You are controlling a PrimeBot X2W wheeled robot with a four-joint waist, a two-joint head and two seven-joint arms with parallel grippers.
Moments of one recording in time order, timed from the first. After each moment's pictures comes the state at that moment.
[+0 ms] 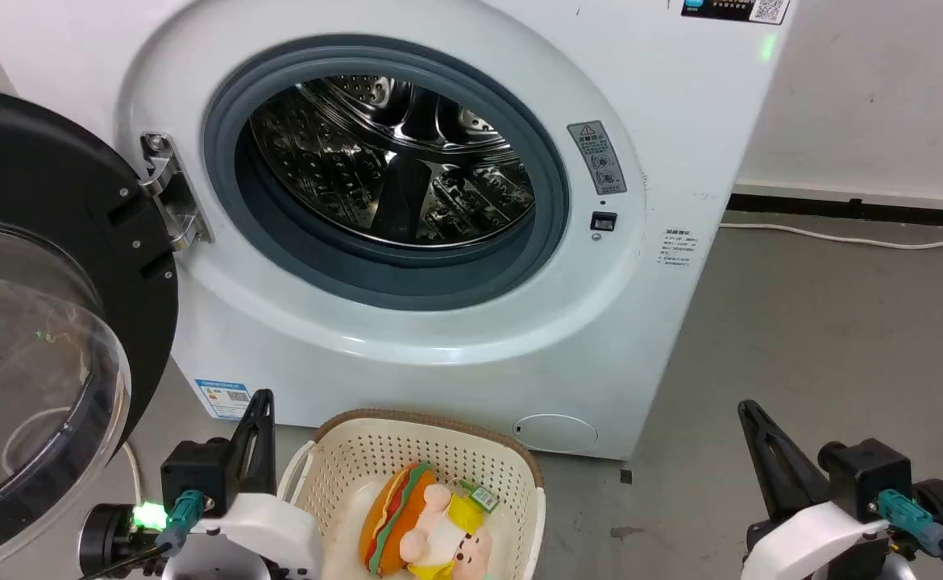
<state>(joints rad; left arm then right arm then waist) -0.02 0.05 0.00 0.00 0.00 0.00 0.00 0.01 -0.05 0.00 0.00 0.01 0.13 0.00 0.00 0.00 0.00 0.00</state>
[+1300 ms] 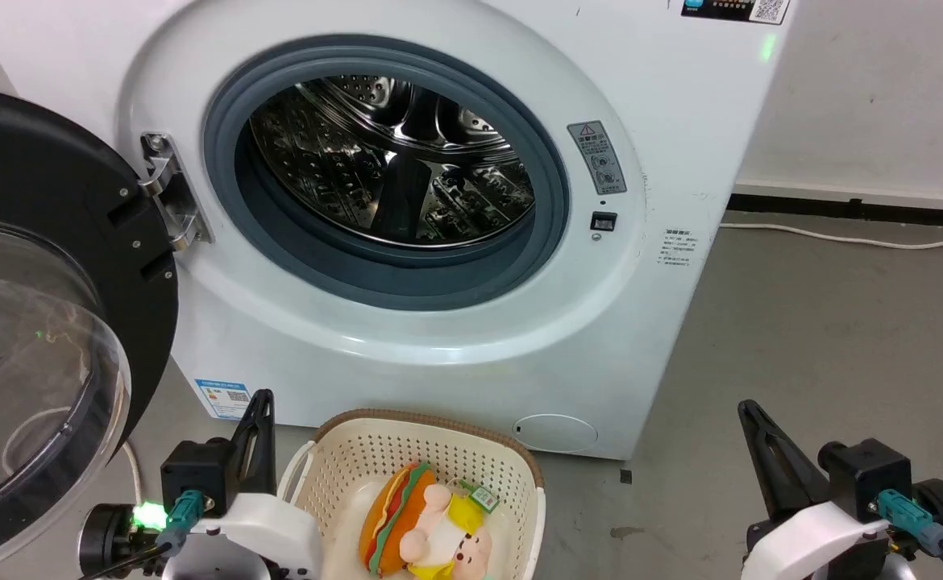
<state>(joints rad) -0.02 0.05 0.00 0.00 0.00 0.00 0.00 0.01 -0.05 0.00 0.00 0.01 0.13 0.00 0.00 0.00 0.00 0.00</state>
